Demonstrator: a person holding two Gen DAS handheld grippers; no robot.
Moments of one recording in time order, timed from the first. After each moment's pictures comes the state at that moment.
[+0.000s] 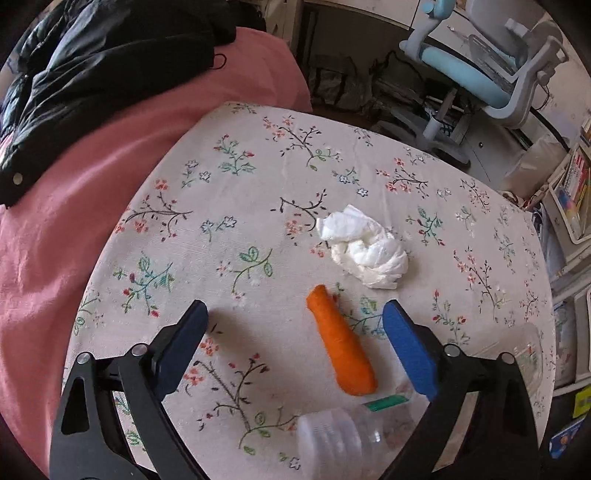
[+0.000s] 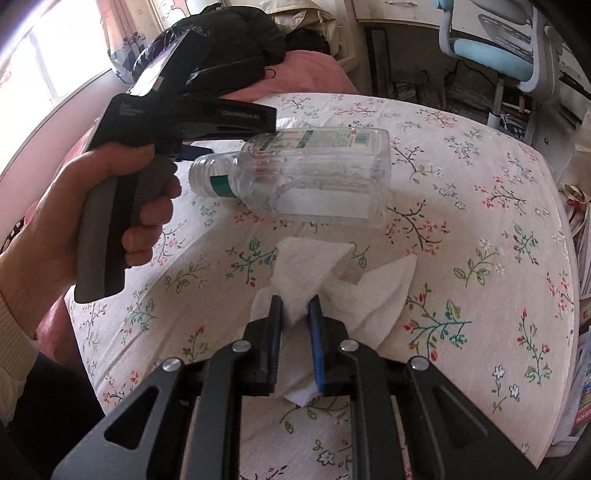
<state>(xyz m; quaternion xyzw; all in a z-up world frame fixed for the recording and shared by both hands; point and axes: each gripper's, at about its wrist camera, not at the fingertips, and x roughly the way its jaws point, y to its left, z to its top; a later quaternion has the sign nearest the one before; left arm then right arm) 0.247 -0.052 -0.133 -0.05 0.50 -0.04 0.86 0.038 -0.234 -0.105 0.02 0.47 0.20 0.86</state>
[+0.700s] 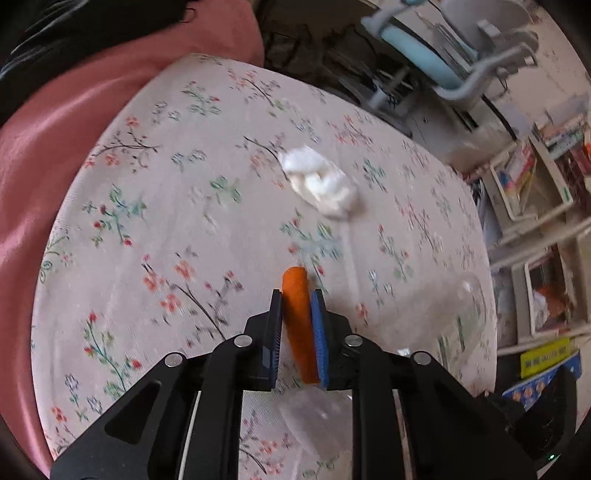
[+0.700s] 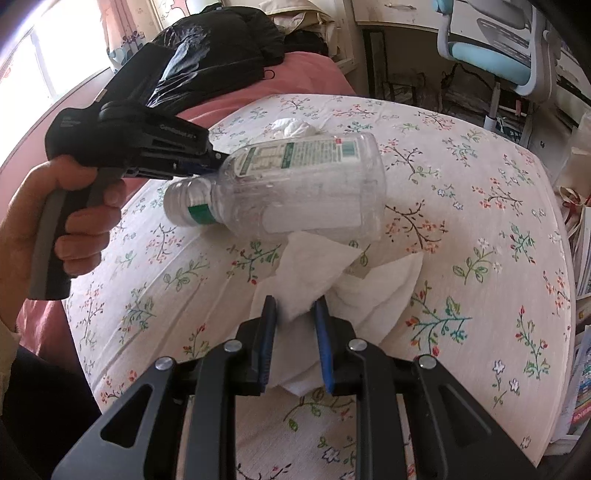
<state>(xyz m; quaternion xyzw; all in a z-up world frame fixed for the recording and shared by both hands) 0.220 -0.034 -0.139 -0.12 0.56 -0.17 0.80 0.031 -0.230 -0.105 0.01 0.46 0.19 0.87</state>
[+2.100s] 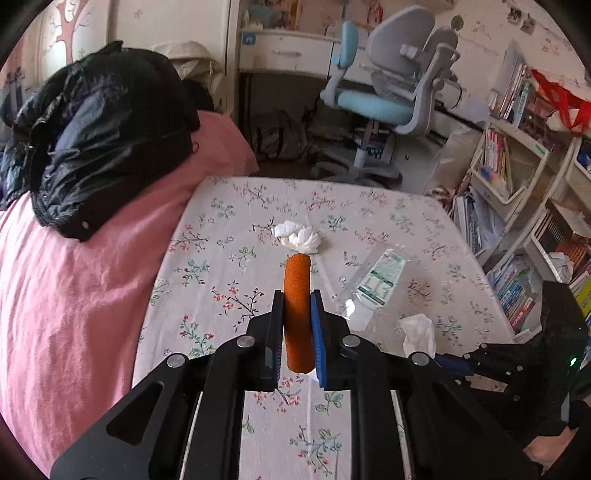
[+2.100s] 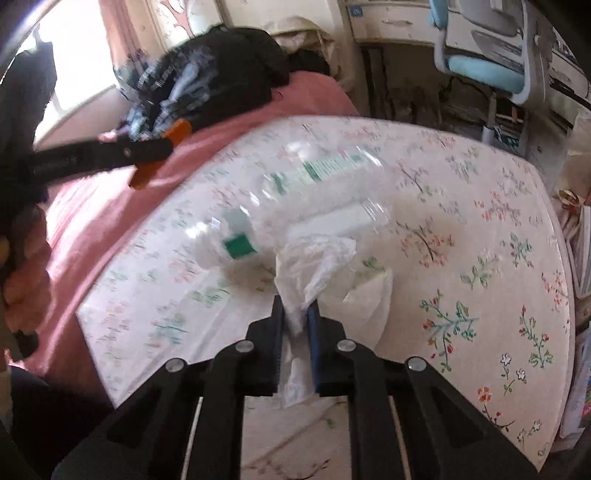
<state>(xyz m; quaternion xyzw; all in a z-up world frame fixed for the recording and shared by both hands) 0.099 -0.022 -0.029 0.00 0.39 -0.15 0.91 0.015 -0.220 -0.084 0.04 0.42 0.20 0.88</state>
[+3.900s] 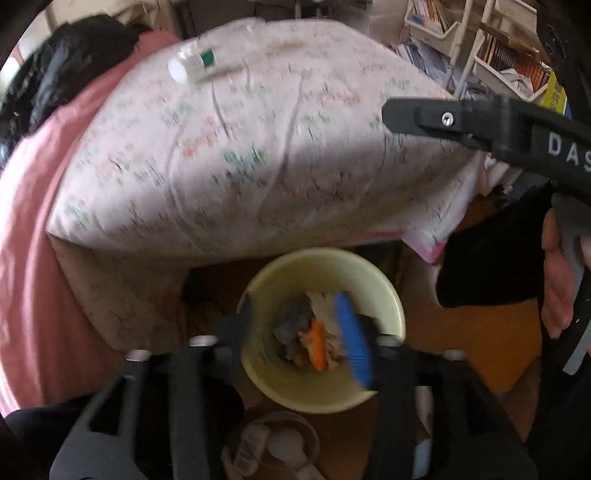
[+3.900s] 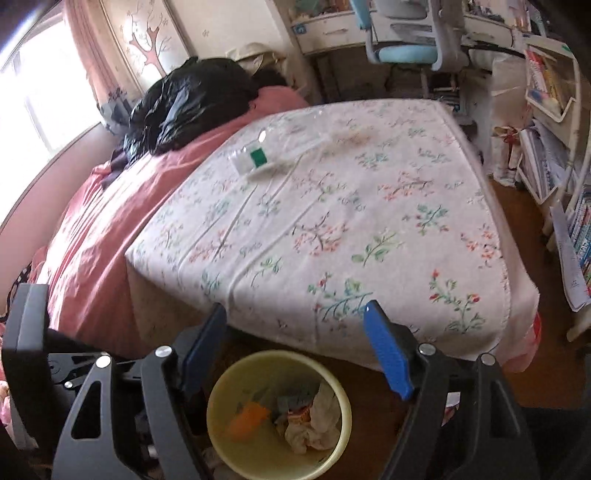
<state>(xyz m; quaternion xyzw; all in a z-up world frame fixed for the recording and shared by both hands) -0.191 -0.080 -0.133 0.13 0.52 -0.18 0.83 -0.165 -0.243 -0.099 0.12 0.40 0.12 0.90</state>
